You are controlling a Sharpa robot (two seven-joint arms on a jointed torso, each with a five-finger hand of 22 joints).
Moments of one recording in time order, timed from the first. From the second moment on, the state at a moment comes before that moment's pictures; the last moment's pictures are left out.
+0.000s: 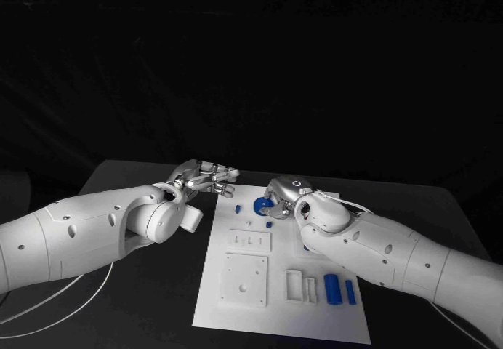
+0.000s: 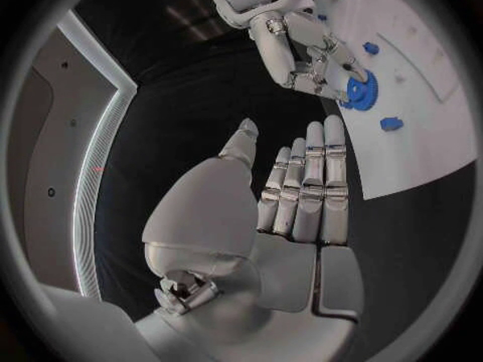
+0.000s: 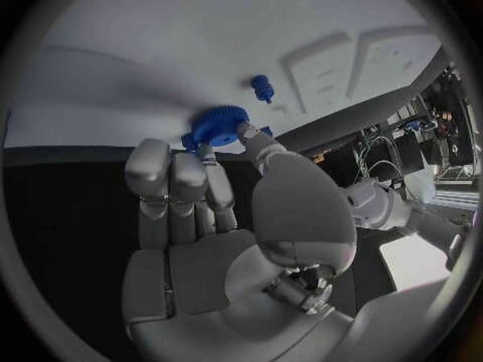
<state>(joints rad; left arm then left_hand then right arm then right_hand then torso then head) 1.35 -0.76 -0.20 1.39 -0.12 -0.32 0.27 1.35 -0.02 -0.02 0.03 0.09 0.97 0.15 0.06 0.06 1.11 0.12 0.06 0.06 1.26 0.08 0.10 0.13 0.09 1.08 0.07 0.46 0.16 1.07 -0.42 0.12 1.14 -1.86 -0.31 -0.31 1.16 -0.15 0.36 -0.01 0.14 1.13 0.08 0.07 0.08 1.38 -0.01 1.22 1.31 1.45 -0.07 1.10 0.99 0.09 1.47 -0.09 0.90 1.31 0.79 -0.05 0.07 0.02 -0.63</state>
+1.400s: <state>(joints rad) 1.35 -0.79 -0.20 1.37 -0.12 -0.32 0.28 1.35 -0.02 -0.02 0.03 0.09 0.98 0.15 0.06 0.06 1.11 0.12 0.06 0.06 1.27 0.08 0.11 0.14 0.10 1.08 0.07 0.47 0.16 1.02 -0.78 0.26 1.23 -1.47 -0.37 -0.04 1.27 -0.14 0.21 -0.06 0.24 1.07 0.10 0.07 0.07 1.36 0.01 1.21 1.31 1.44 -0.07 1.08 0.98 0.08 1.47 -0.09 0.88 1.31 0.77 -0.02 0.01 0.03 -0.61</state>
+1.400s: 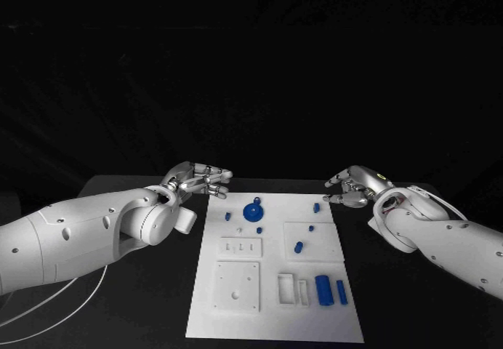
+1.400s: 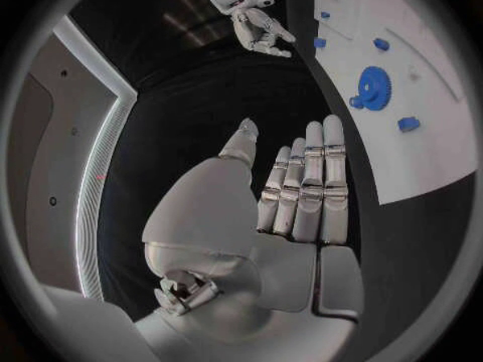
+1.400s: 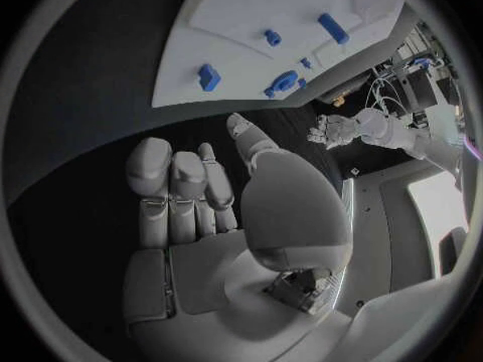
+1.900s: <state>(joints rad) 1.35 -0.78 -0.20 1.35 -0.12 -0.29 0.29 1.35 -0.02 -0.02 0.03 0.09 0.98 0.15 0.06 0.06 1.10 0.13 0.06 0.06 1.26 0.09 0.11 0.13 0.10 1.07 0.07 0.47 0.16 1.00 -0.74 0.27 1.11 -1.38 -0.31 0.10 1.29 -0.13 0.17 -0.10 0.22 1.02 0.12 0.07 0.07 1.36 0.01 1.21 1.31 1.44 -0.06 1.08 0.99 0.08 1.47 -0.09 0.87 1.31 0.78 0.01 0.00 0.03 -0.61</state>
